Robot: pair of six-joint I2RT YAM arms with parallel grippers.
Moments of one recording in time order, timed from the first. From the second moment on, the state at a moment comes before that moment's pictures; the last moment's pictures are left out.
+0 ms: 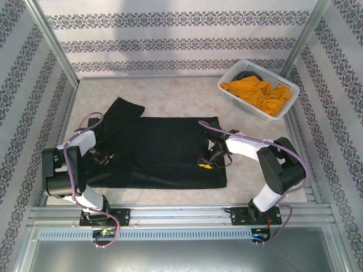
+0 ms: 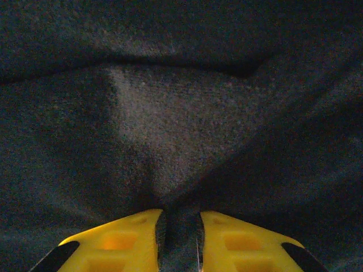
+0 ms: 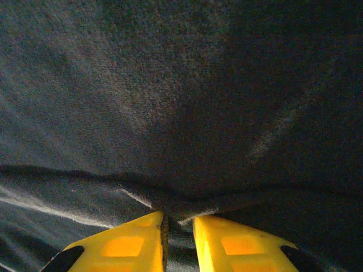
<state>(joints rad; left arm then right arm) 0.18 1.56 0.83 -0.75 0.03 -0.89 0.51 1.65 0.85 -0.61 -0.40 0.74</state>
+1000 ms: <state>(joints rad) 0.16 2.17 1.69 -0.52 0.00 -0.68 0.37 1.73 1.26 -0.50 -0.34 0.68</state>
